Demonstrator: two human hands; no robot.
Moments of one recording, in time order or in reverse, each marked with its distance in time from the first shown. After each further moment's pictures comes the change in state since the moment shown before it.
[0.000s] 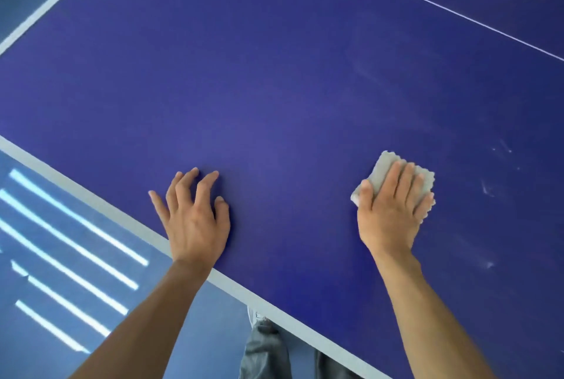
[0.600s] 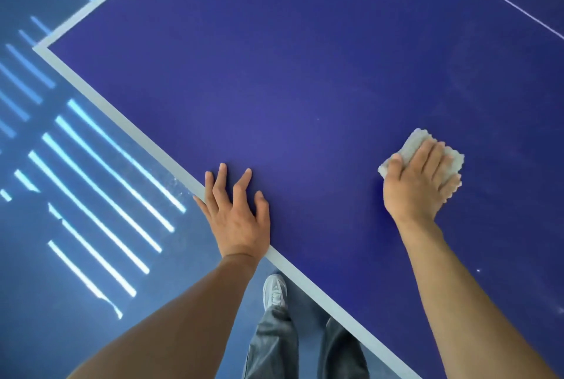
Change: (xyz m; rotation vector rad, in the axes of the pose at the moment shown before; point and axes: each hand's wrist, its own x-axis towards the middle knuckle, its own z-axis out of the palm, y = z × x) left_hand -0.010 -0.060 0.003 -0.239 0.102 -0.280; right_hand 0.027 -0.119 0.007 0.042 -0.010 -0.034
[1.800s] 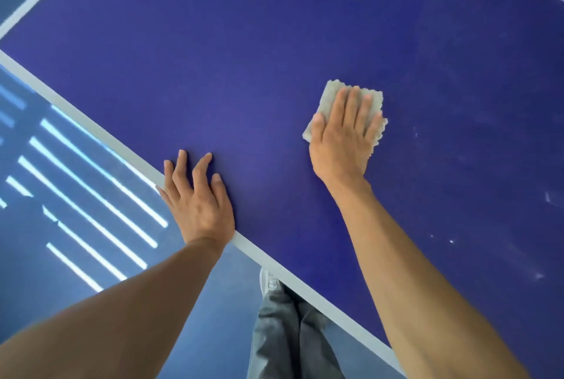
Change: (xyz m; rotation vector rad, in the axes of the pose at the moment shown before) left_hand -0.003 0.003 0.004 0.074 -0.022 -0.045; right_hand -0.001 -0.049 0.015 -0.066 0.069 -0.303
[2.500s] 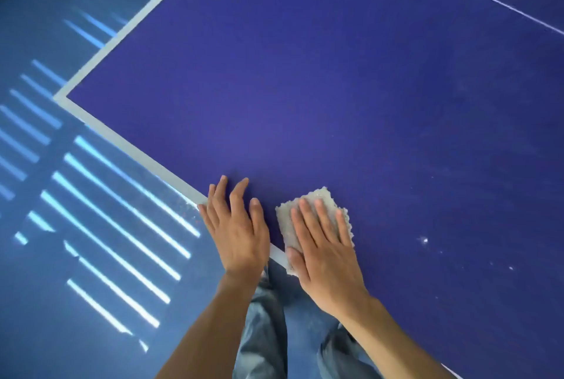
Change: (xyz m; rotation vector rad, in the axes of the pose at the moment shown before) left_hand 0.055 -0.029 -0.039 -0.144 -0.056 0.083; right_hand -0.142 -0.085 0.027 -0.062 -0.104 -0.525
